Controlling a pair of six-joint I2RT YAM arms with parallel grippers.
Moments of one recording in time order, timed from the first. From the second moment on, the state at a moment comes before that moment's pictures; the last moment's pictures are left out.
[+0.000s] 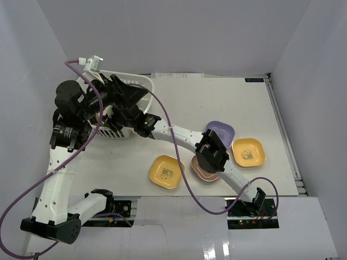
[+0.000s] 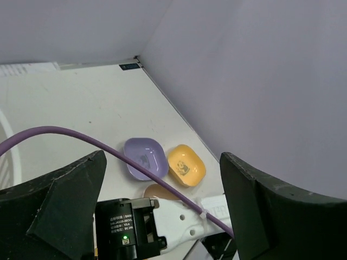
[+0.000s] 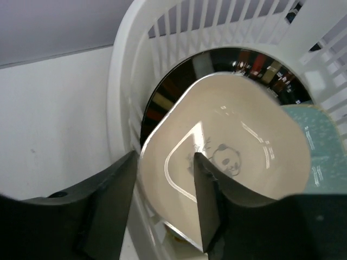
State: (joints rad) left arm -0.20 1.03 1.40 -0.30 0.59 -0.57; right arm 1.10 2.42 2.23 -0.08 -0.13 -0.14
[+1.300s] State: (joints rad) left arm -0.63 1.14 0.85 -0.61 0.05 -0.57; right arm 0.58 1.27 0.67 -0.07 0.17 0.20
